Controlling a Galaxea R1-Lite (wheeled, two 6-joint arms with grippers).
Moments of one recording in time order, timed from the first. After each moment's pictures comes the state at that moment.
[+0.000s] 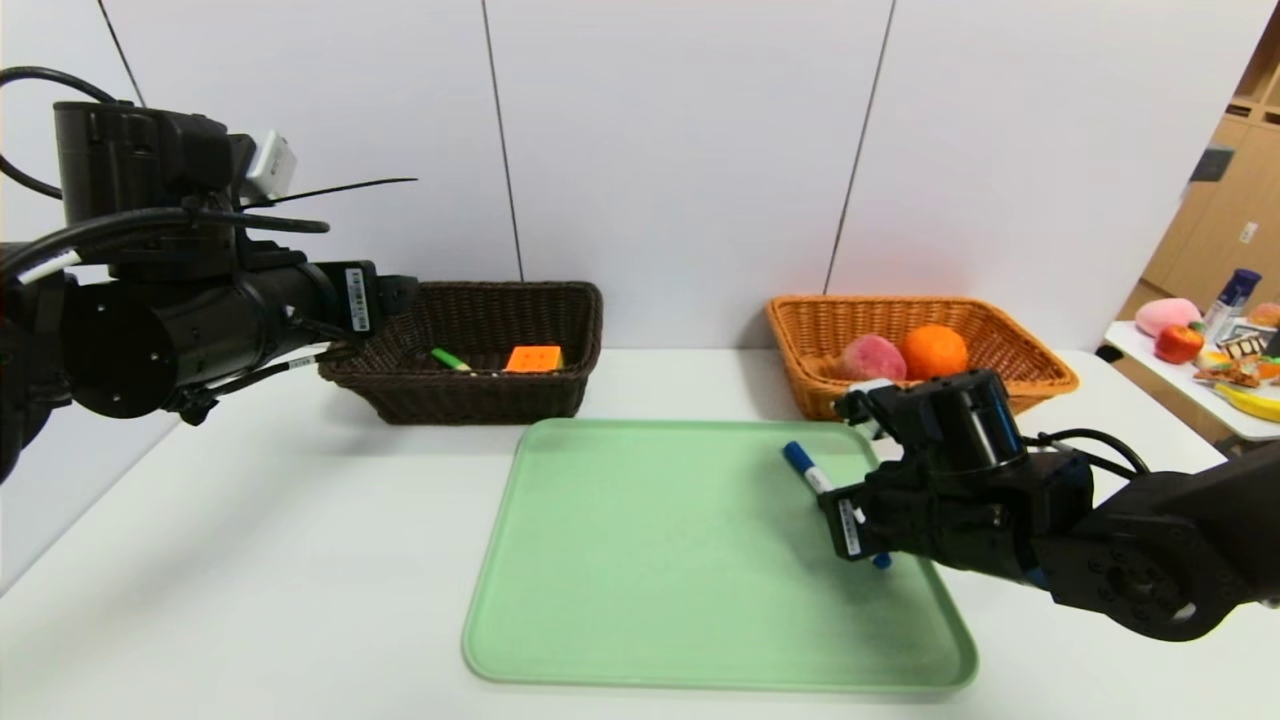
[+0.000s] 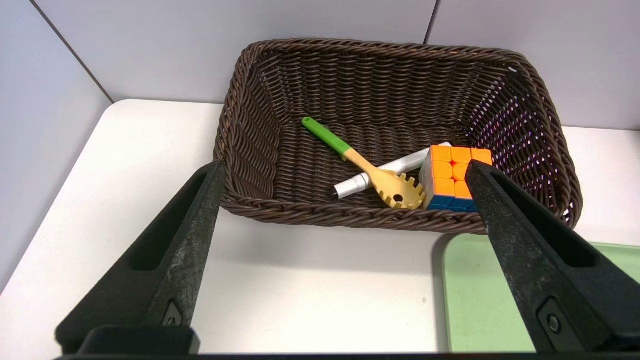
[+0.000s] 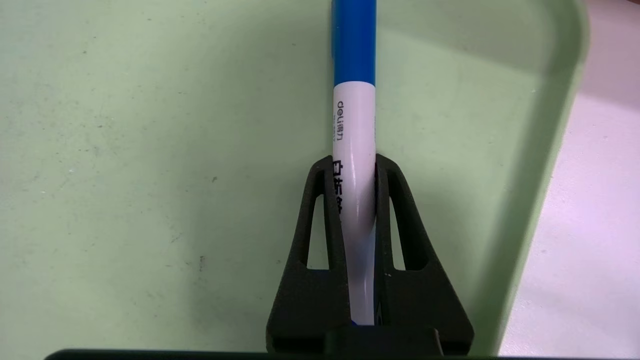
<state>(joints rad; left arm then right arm) -0.34 1.52 -1.06 -0.21 0.38 -0.14 0.47 1.83 -0.73 -0.41 -0.13 0.10</state>
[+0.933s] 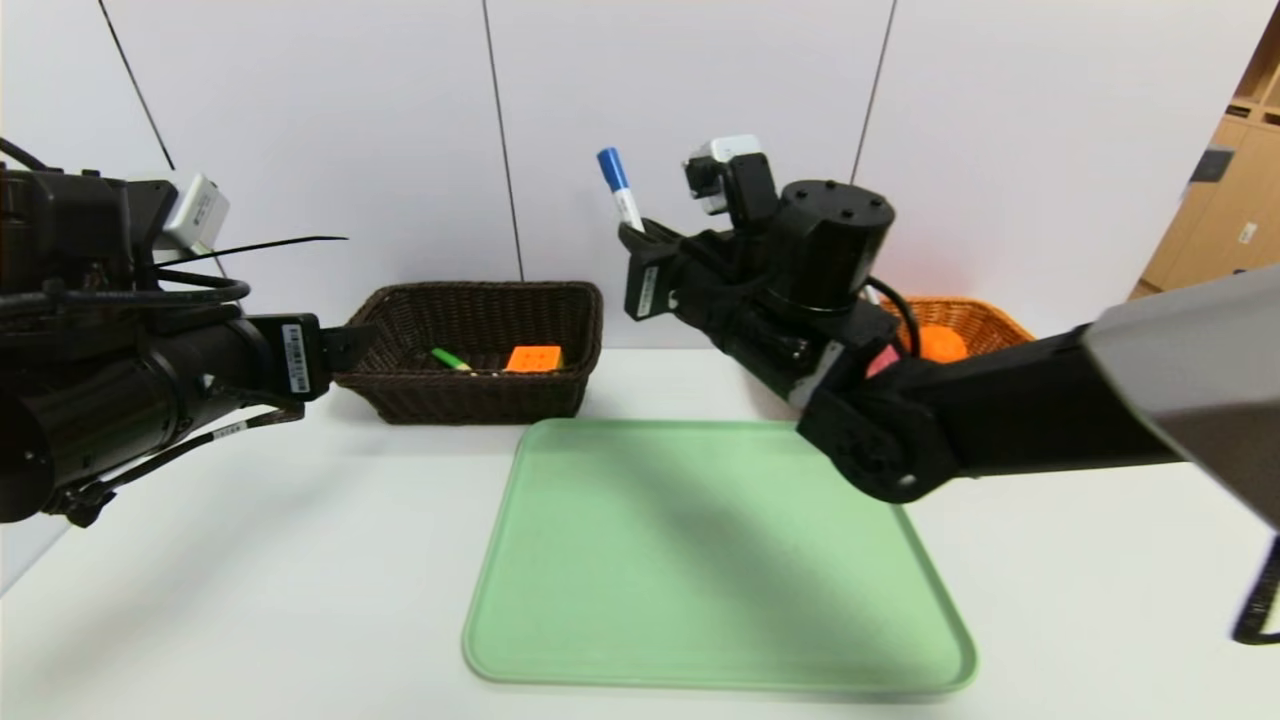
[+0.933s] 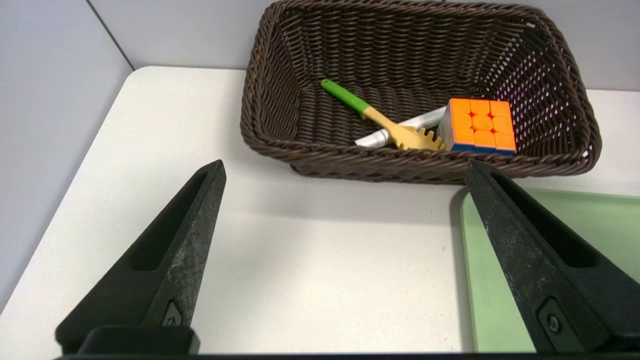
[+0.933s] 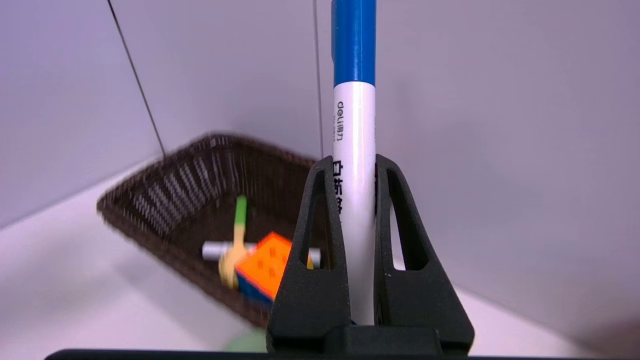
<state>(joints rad) -0.34 1.36 -0.87 -0.21 0.39 -0.14 0.69 2.09 -1.37 -0.93 -0.09 -0.01</state>
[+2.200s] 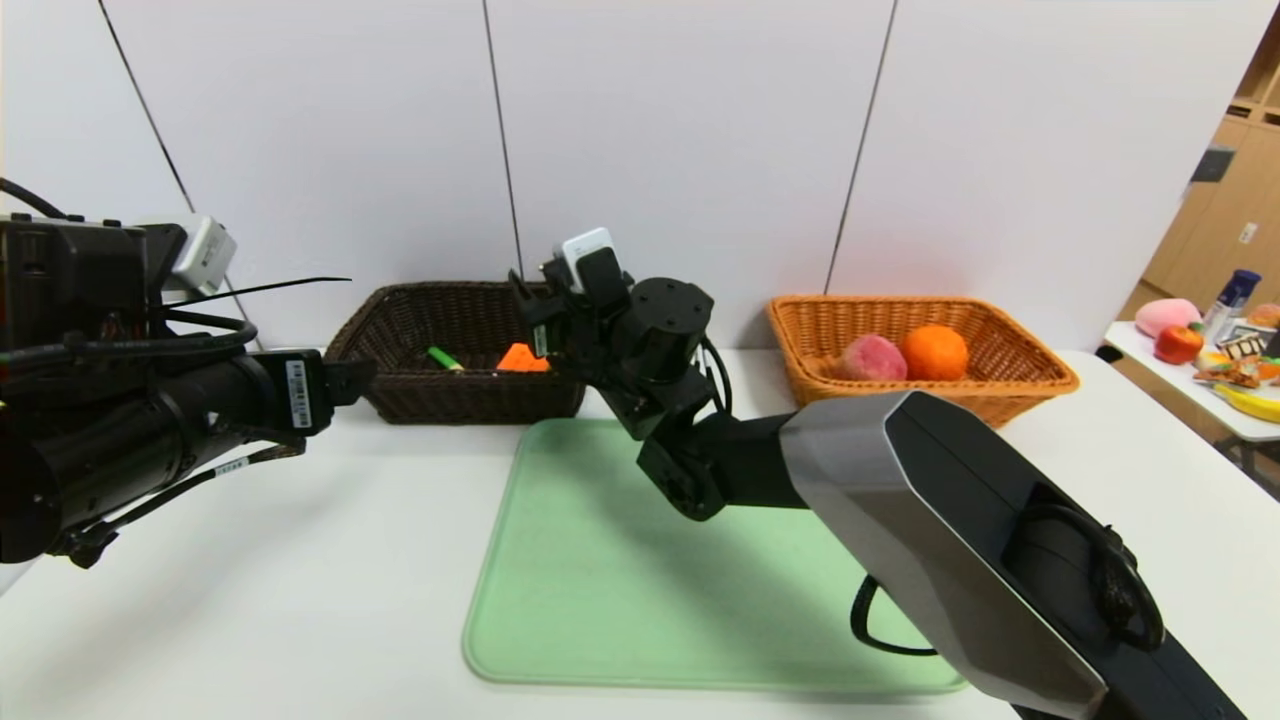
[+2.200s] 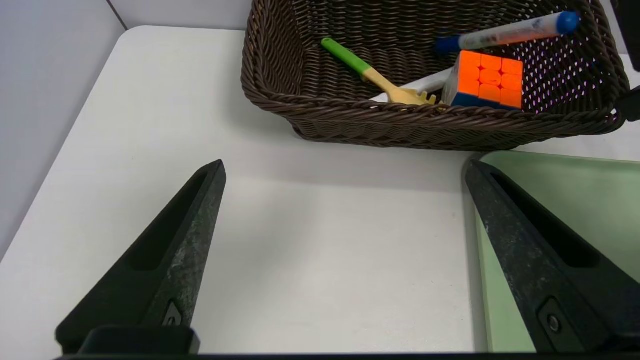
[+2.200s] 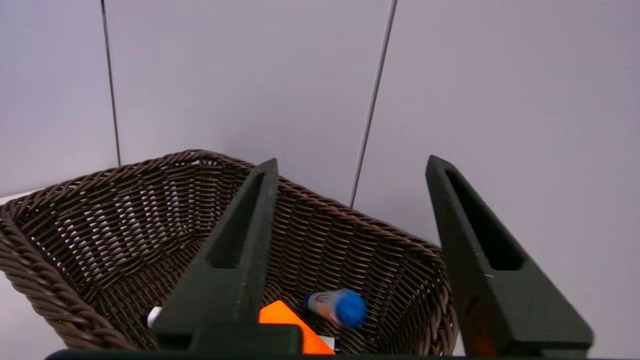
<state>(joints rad) -0.34 1.35 -0.80 -0.22 0.39 -0.17 0.76 2.58 -1.95 -1.02 -0.13 -0.24</state>
